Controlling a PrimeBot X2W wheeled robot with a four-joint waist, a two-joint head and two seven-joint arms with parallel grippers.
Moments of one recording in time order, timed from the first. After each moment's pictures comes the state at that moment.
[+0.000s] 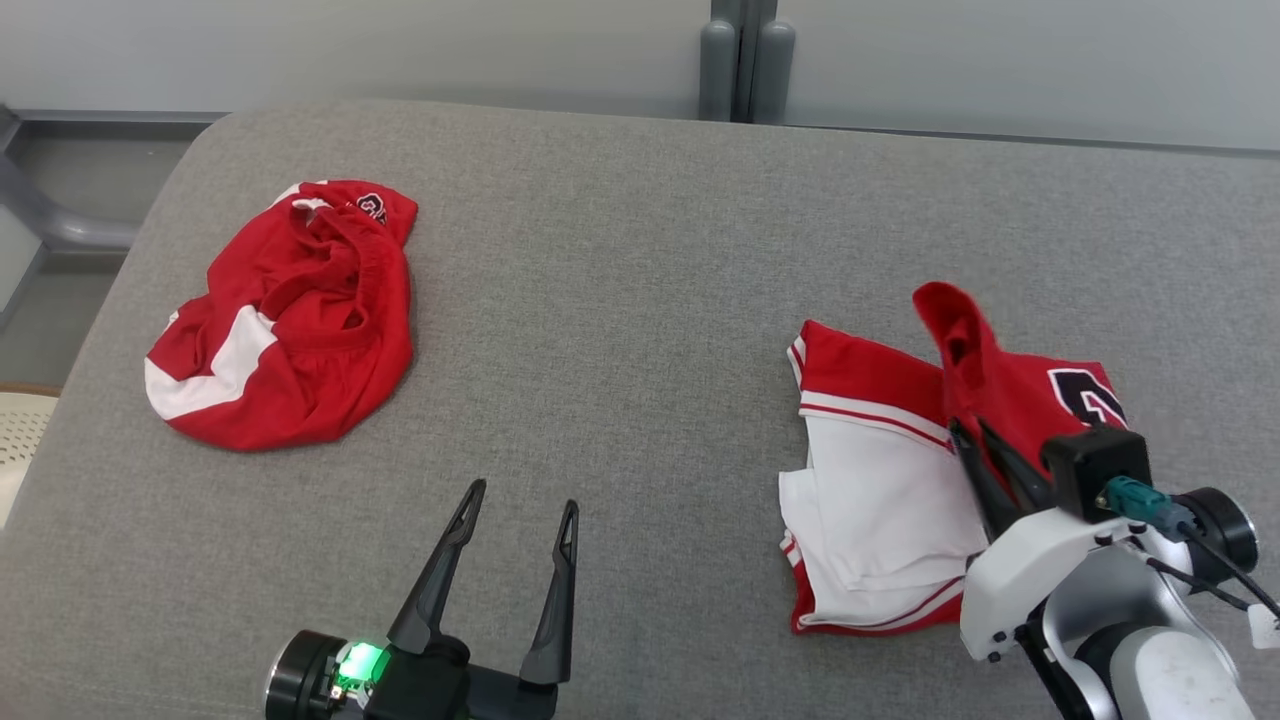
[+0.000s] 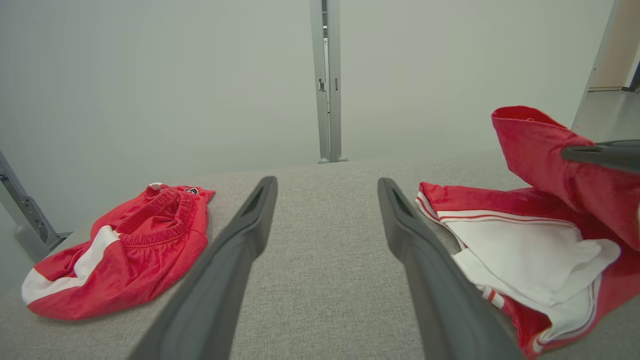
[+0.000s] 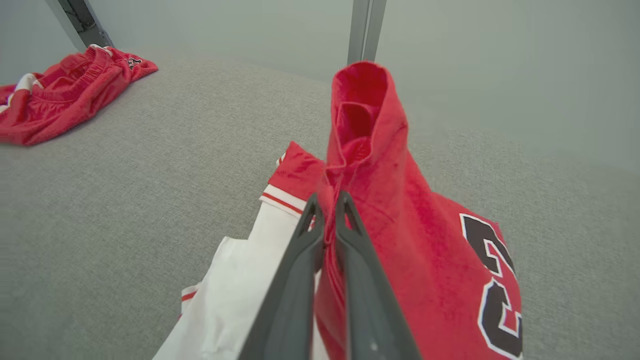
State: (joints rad) left arm 0.12 0.05 -0.35 -0.12 -0.02 0.02 -0.26; right arm -0.01 -0.14 0.09 -0.19 0.06 0.13 0.32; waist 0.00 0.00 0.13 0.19
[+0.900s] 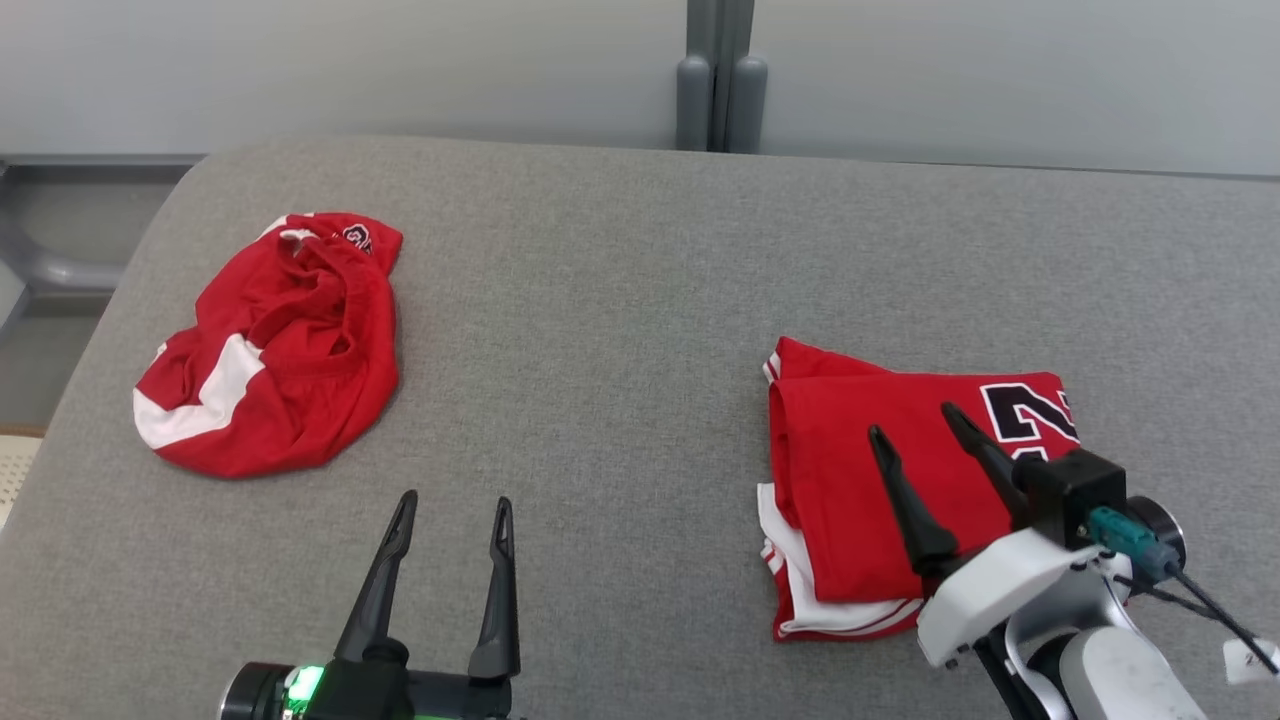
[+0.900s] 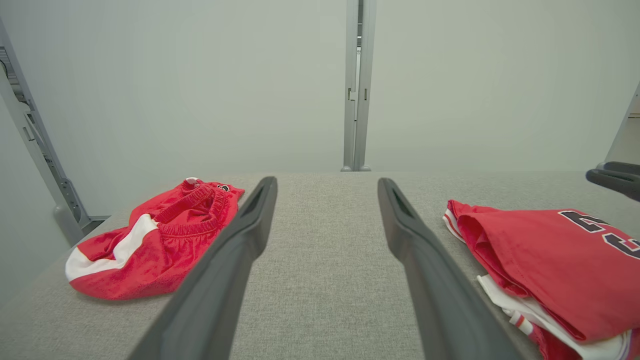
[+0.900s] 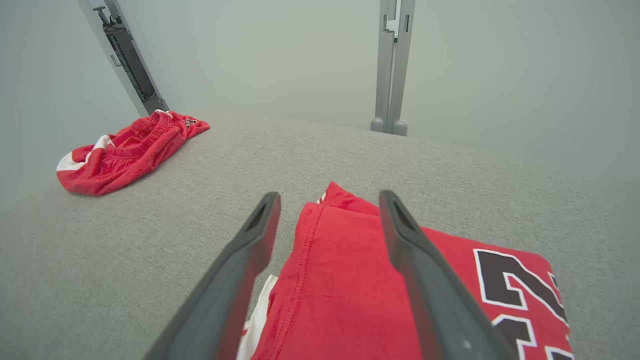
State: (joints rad) left arm 0.14 0.05 -0.30 -0.12 -0.08 0.09 -0.26; right arm -0.07 -0.16 0.20 -0.01 0.22 0.13 0.05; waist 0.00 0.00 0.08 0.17
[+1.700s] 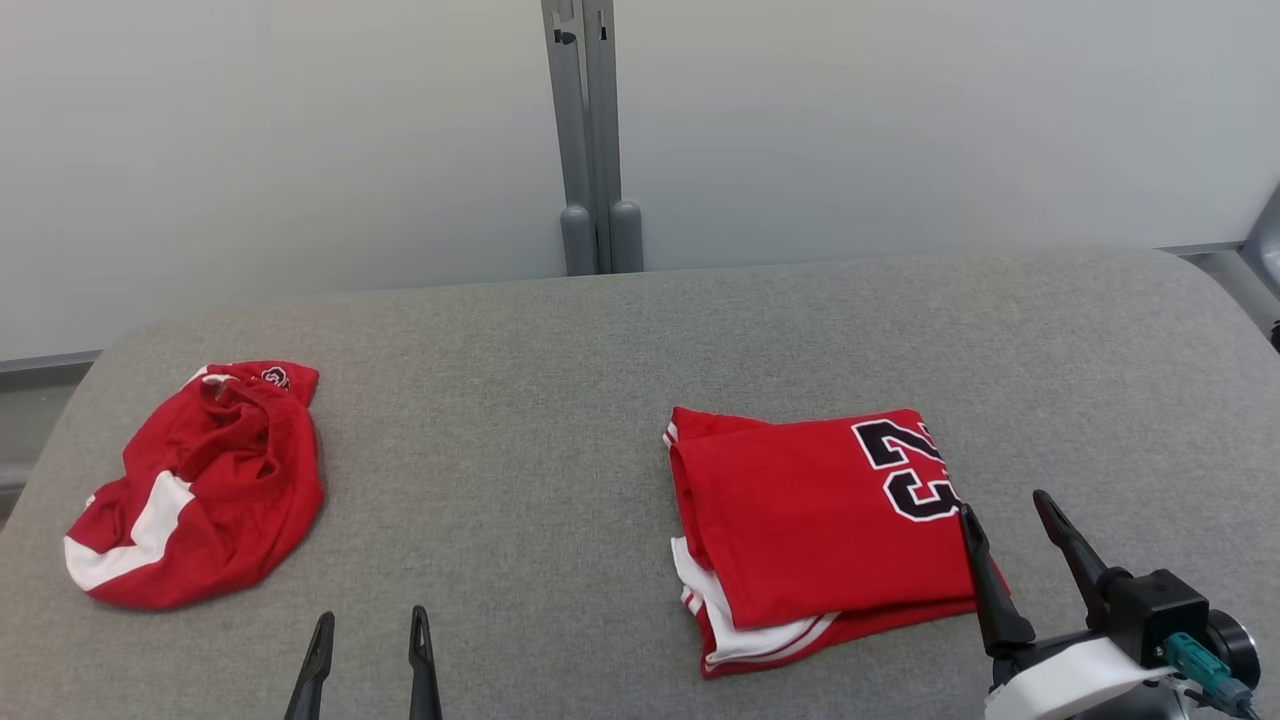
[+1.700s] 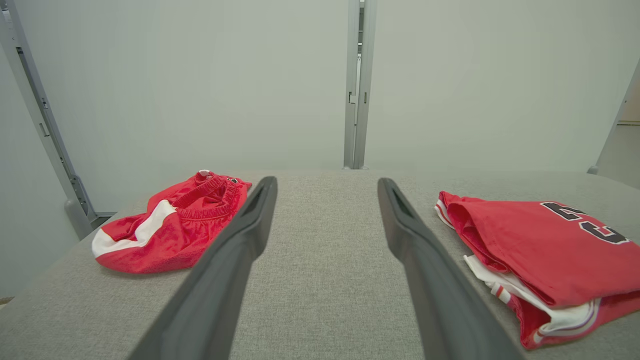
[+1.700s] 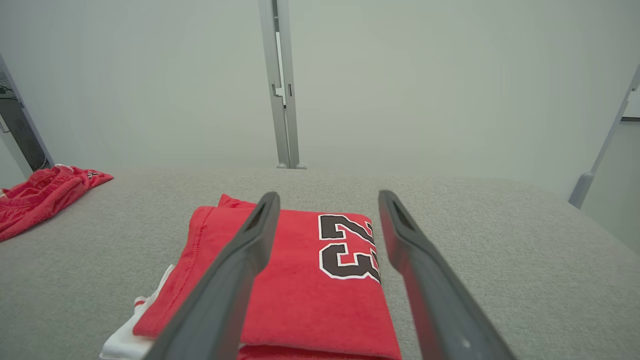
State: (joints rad) left arm 0.33 0.05 -0.17 -0.12 -0.11 0.11 -0.26; right arm 0.07 -0.17 0.10 0.15 0.19 0.13 -0.26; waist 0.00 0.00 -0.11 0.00
